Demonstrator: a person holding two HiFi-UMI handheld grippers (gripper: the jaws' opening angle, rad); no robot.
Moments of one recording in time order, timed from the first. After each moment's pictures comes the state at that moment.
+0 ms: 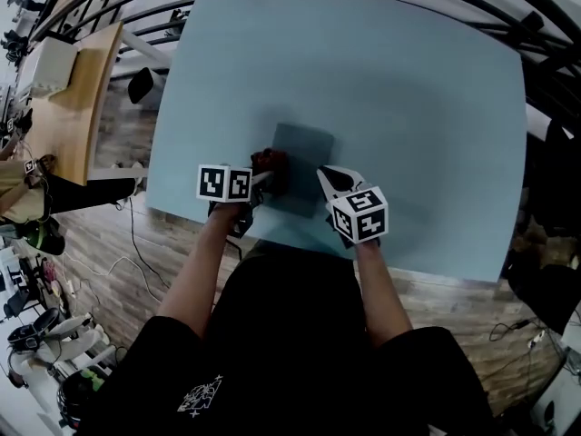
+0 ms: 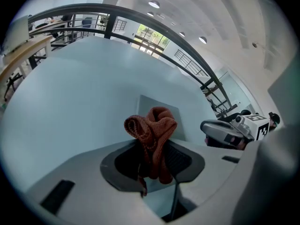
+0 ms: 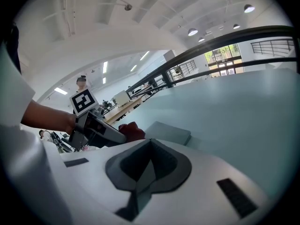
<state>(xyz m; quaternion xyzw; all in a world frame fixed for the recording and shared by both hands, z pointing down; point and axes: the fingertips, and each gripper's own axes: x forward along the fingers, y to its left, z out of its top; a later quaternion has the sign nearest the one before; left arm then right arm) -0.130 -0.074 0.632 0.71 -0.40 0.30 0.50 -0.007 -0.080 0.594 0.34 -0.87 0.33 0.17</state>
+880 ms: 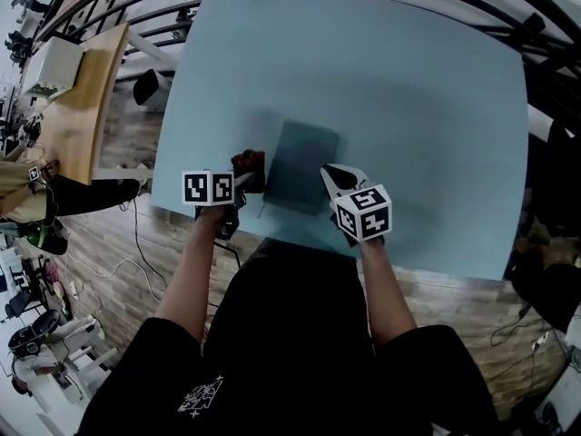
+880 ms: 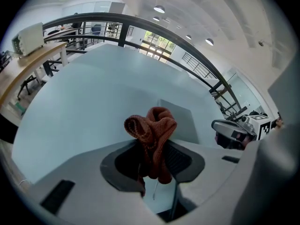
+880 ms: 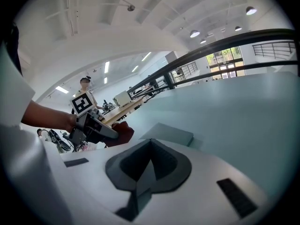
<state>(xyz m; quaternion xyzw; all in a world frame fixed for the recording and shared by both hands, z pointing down) -0.193 -0.066 0.620 0.68 -0.46 0.30 0.49 -0.013 -0.080 0.585 0.34 -0.87 0.32 0.17</state>
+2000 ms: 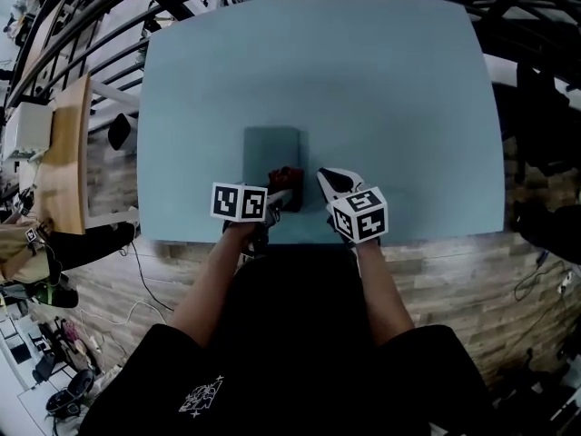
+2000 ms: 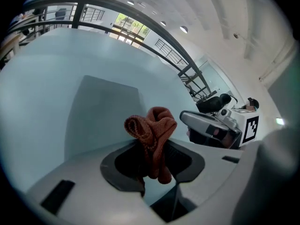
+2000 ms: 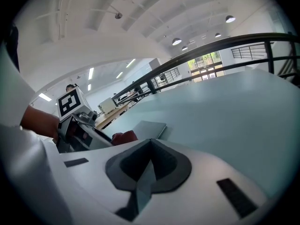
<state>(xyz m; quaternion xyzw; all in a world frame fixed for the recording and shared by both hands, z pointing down) -0.037 -0.030 0.619 0.76 -0.27 0.32 0.50 0.046 -0.053 0.587 0.43 -0.82 0.34 0.15</state>
